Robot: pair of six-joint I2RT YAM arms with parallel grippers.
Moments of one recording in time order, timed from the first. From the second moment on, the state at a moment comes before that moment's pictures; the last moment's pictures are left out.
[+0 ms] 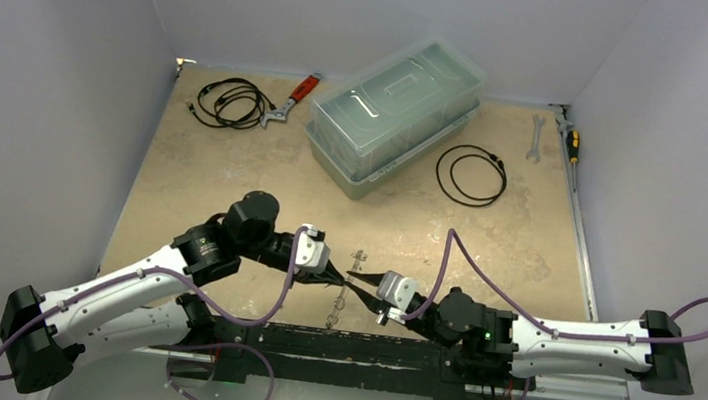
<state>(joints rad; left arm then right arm) -0.86 0.86 0.65 -0.17 0.81 0.34 1.50 0.77 0.41 0.39 0.35 -0.26</state>
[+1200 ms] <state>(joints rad) -0.86 0.75 0.65 -0.07 0.77 0.32 1.50 0.65 0.17 0.90 0.29 -0.25</state>
